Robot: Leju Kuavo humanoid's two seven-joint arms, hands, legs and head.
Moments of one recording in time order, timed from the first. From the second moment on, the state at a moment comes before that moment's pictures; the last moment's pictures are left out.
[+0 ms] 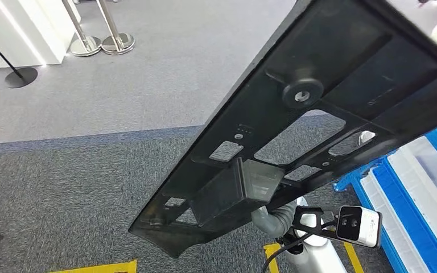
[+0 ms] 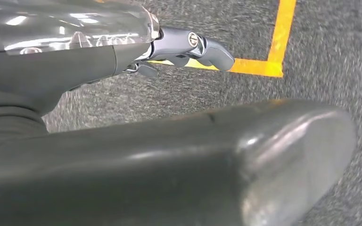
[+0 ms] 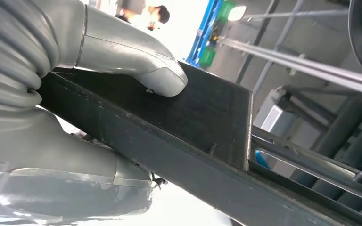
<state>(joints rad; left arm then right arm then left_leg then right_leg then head) -0.09 -0.05 1.14 -0.22 -0.89 -0.05 -0.38 -0.21 0.04 0.39 -1.80 -0.09 0.67 -0.69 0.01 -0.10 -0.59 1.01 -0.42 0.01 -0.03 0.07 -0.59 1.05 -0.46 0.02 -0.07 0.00</state>
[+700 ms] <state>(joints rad) -0.05 0.06 1.20 -0.22 -0.90 0.03 -0.31 -0.12 0.01 0.34 -1.87 -0.06 0.68 -0.70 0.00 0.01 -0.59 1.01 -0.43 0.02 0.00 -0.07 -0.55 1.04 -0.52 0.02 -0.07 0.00</state>
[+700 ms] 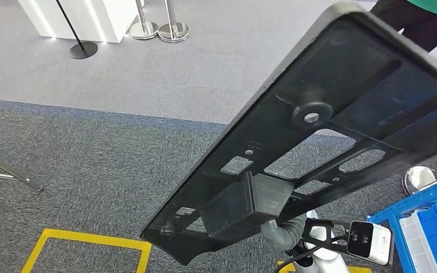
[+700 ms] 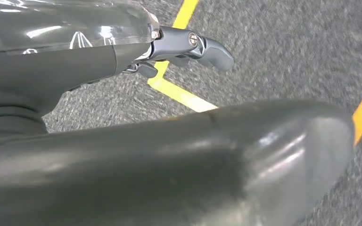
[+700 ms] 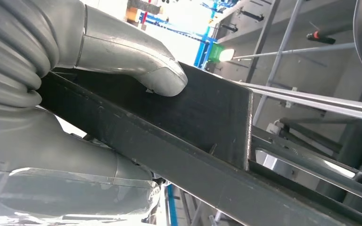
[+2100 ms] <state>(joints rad) -0.07 0.03 1.23 -0.22 -0.90 0.00 -0.34 -0.26 0.01 0.40 -1.74 -0.06 0.65 -0.69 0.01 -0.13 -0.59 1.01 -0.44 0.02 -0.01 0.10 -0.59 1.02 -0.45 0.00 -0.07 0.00</state>
